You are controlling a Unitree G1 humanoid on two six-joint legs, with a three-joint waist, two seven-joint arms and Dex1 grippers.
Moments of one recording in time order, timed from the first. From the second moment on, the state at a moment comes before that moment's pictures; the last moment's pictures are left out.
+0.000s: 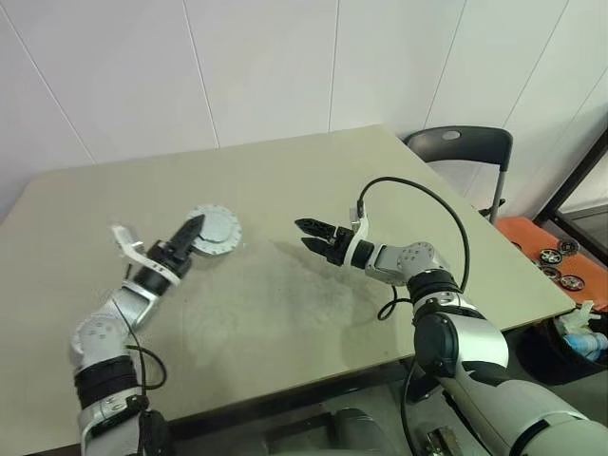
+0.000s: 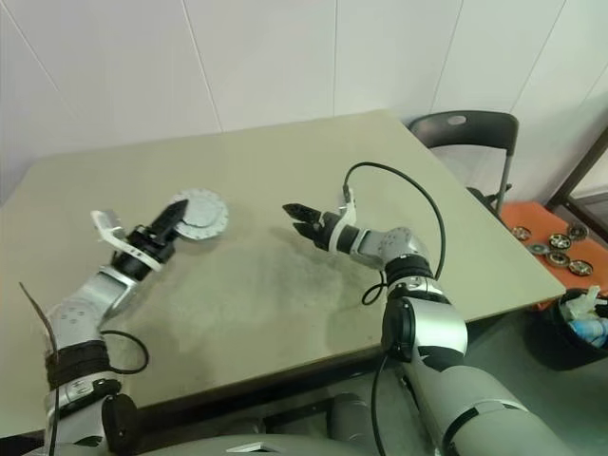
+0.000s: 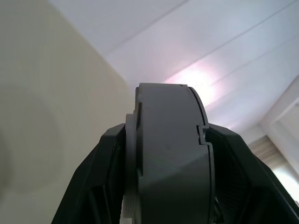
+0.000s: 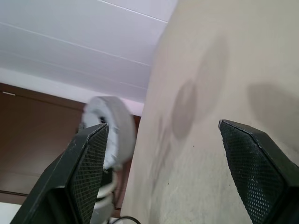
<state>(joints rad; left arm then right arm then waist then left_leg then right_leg) -0.35 0.34 0.65 0.19 -1.08 0.86 -0.48 -0.95 -0.12 -0.40 1.06 0.61 0.94 0.73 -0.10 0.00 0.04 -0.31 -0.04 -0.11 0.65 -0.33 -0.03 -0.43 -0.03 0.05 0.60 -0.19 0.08</state>
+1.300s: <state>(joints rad) -0.58 0.73 0.53 1.21 -0.49 0.32 -0.69 -0.96 -0.11 -0.39 1.08 0.57 0.92 0.73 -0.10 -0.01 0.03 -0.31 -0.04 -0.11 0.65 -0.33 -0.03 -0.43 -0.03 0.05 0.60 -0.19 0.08</state>
